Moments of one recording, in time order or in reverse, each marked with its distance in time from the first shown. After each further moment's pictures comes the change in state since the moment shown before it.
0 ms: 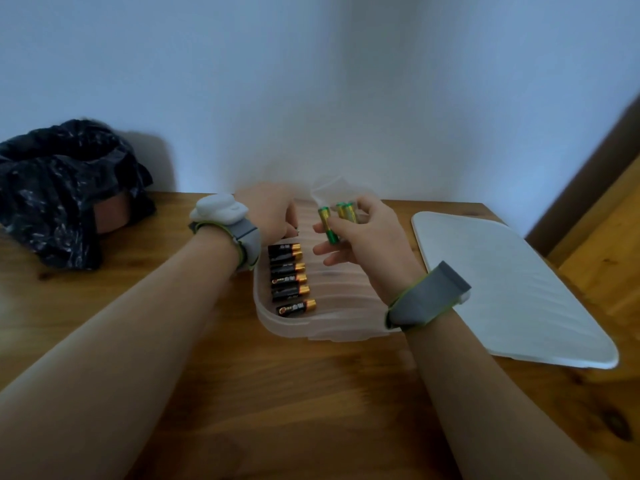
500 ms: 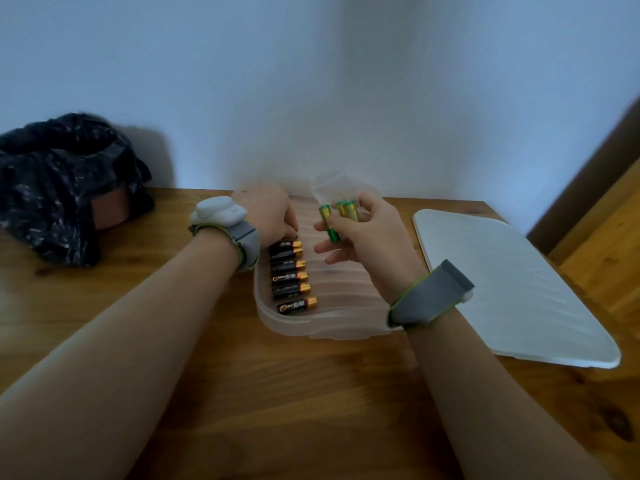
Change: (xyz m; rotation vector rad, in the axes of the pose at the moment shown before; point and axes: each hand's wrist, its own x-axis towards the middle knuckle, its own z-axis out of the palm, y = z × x) left_hand -0.001 -0.004 0.006 0.029 -0.025 -0.006; right_hand -0.001 0.000 0.000 0.005 -0.003 -0.001
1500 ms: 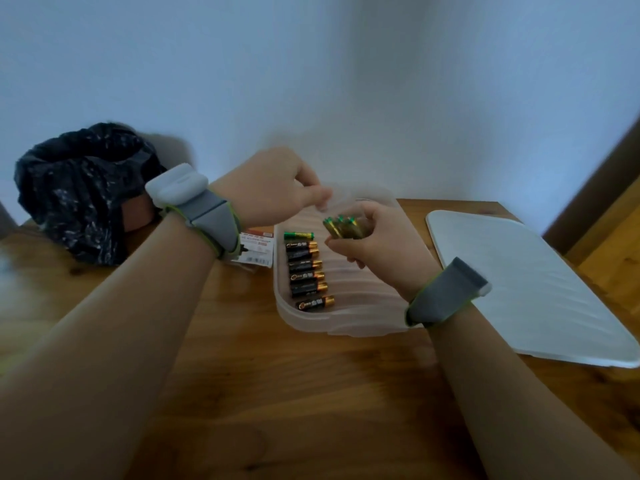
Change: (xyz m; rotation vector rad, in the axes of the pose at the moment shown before) left_hand -0.052 0.009 -0.074 -0.339 0.112 0.242; right_hand -0.004 0.003 -0.005 -0.497 -0.078 -0.166
